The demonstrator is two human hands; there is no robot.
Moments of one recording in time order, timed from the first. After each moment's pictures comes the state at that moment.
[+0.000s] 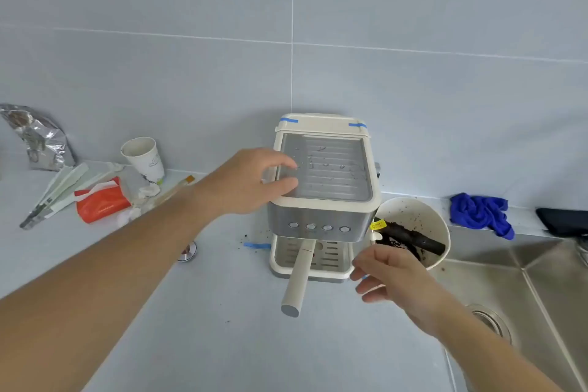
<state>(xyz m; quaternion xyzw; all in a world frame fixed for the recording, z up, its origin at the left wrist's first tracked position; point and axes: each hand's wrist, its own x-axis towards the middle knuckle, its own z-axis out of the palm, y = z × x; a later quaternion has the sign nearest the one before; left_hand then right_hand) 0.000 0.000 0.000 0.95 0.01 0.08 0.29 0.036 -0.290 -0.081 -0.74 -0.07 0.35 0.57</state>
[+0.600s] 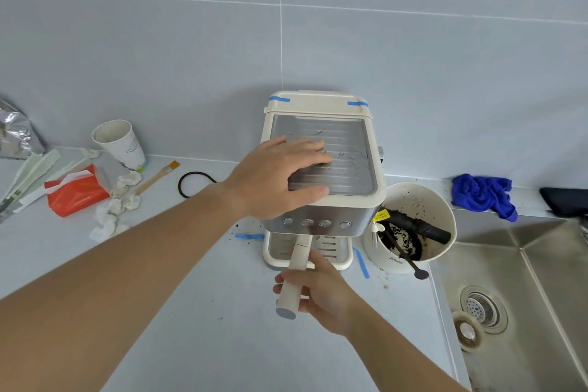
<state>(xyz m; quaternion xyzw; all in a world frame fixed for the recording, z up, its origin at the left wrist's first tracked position) 0.045 -0.019 -0.041 0.97 -0.11 0.09 0.19 0.014 -0.200 -0.160 -0.56 0.03 0.50 0.67</state>
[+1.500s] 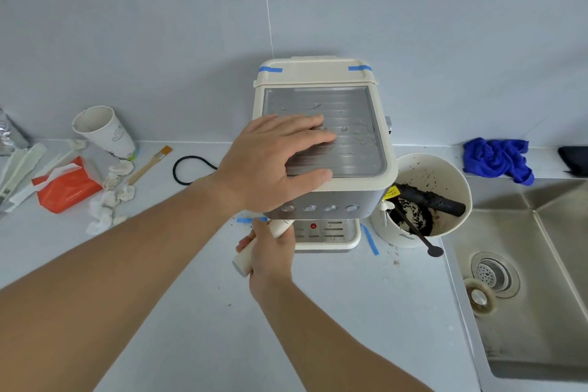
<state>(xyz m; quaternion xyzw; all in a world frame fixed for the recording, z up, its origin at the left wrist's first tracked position) 0.045 -0.020 -0.042 0.97 -0.11 0.12 0.18 -0.012 -0.083 -0.175 -0.49 0.23 0.28 0.79</state>
